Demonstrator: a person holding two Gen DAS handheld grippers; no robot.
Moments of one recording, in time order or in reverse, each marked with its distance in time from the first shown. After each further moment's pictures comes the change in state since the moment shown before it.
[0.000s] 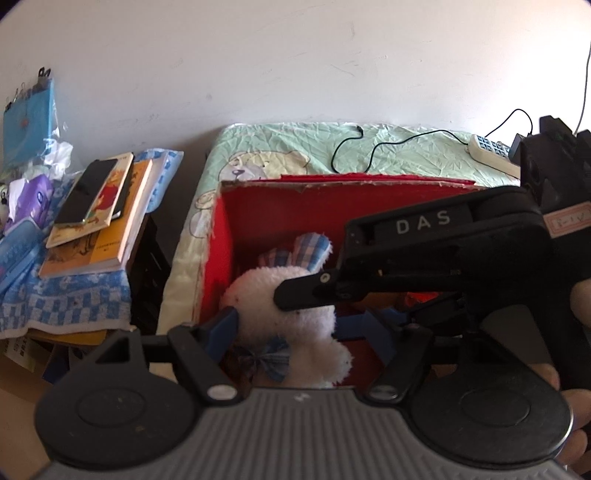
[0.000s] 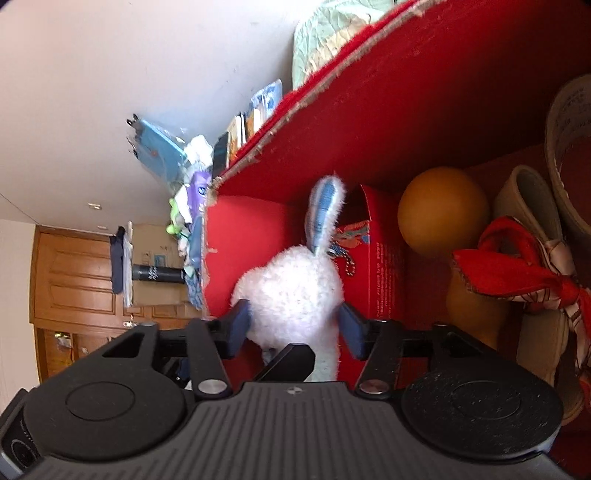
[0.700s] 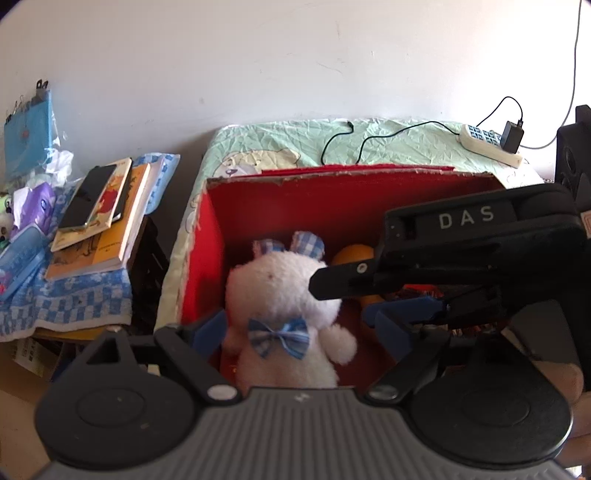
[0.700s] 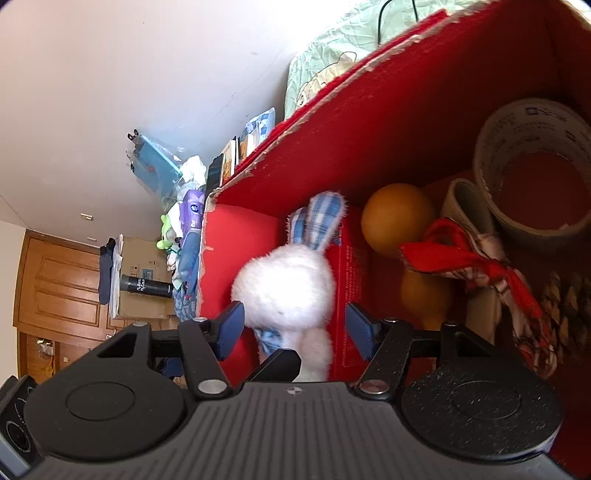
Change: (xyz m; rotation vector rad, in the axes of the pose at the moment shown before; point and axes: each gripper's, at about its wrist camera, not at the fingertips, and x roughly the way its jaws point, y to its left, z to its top) left arm -0.014 -0.016 -0.011 0.034 0.004 0.019; right arm -0.022 0.002 -0.017 -0.037 -0.109 -0.050
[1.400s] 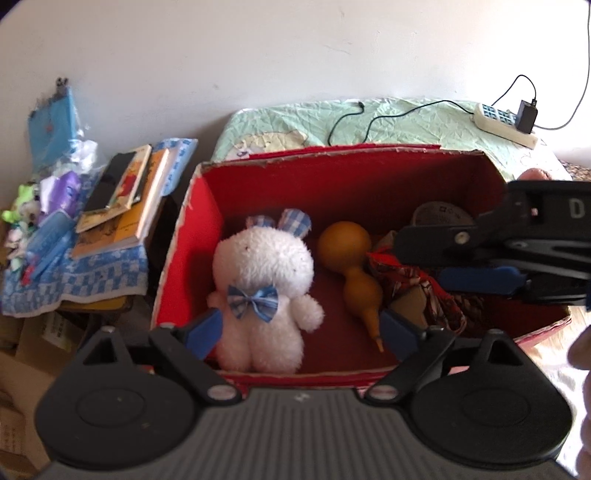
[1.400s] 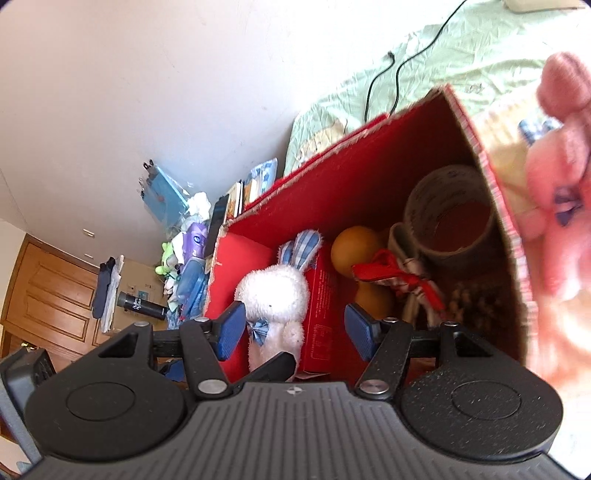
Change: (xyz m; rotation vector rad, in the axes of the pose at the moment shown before) left arm -0.018 -0.049 -0.001 -0.012 0.075 0.135; right arm -0.078 -0.002 -0.024 -0.094 -0.176 -0.029
